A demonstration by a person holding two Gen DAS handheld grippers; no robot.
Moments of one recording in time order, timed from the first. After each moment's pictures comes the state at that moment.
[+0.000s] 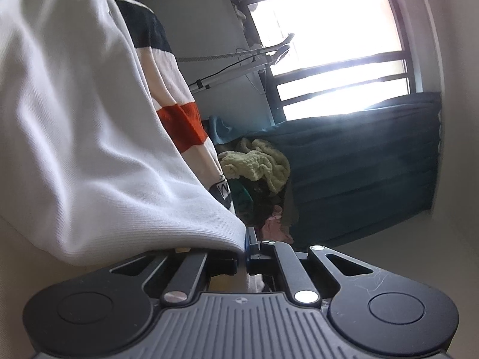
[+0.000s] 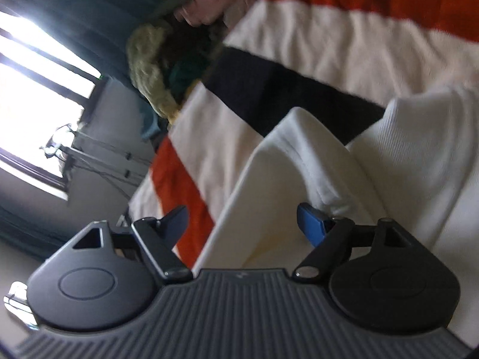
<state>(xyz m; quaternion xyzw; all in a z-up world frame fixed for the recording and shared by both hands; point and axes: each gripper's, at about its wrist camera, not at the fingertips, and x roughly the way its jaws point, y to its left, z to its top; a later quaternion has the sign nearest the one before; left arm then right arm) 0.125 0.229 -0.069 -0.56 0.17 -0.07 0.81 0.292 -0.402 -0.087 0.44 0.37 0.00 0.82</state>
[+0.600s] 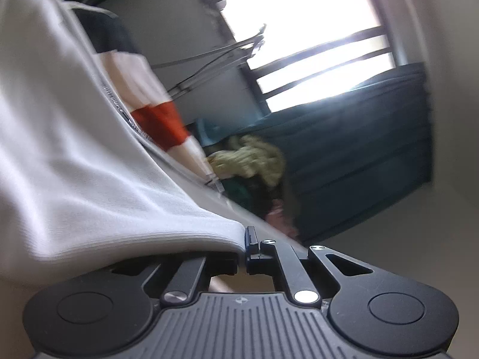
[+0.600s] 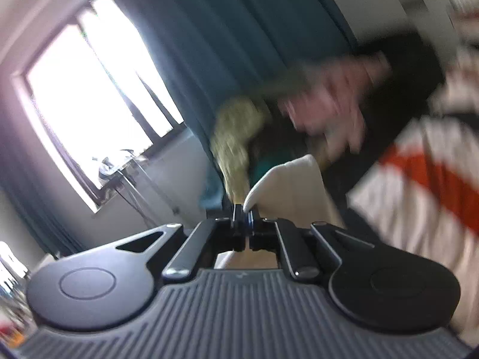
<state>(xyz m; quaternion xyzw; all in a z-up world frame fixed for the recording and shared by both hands) 0.135 0.203 -0.062 -0.50 0.15 -0.10 0.85 0.350 -0.363 0.098 0.27 0.15 0.07 0.95</state>
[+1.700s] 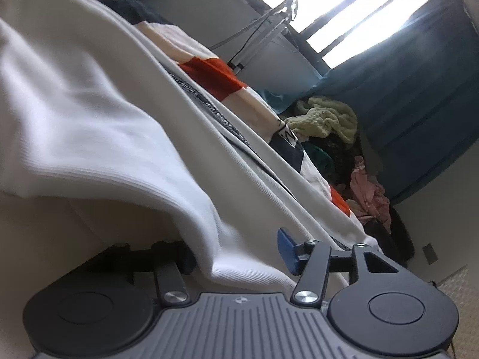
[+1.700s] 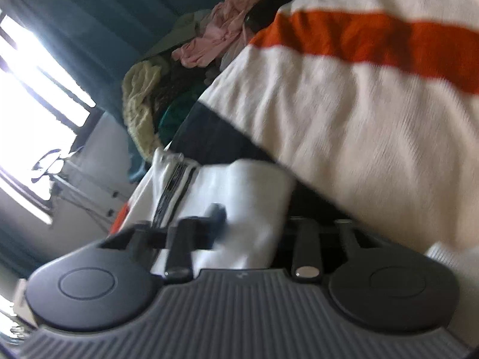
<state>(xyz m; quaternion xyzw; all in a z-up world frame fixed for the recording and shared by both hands) 0.134 0.128 -0.092 -0.37 0.28 0.02 0.89 0.358 -0.449 -0.124 0.39 0.26 -0.03 0.88</state>
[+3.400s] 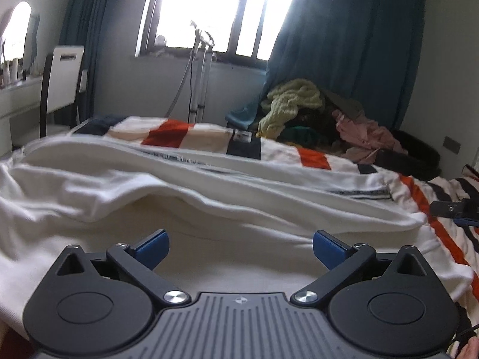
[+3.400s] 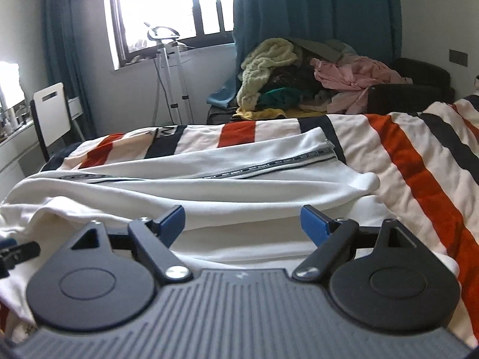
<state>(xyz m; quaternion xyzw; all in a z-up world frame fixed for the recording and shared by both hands) -0.030 0.013 -0.008 -0.09 0.26 0.02 0.96 0.115 -0.341 0.014 0.04 0.26 0.13 0.96</state>
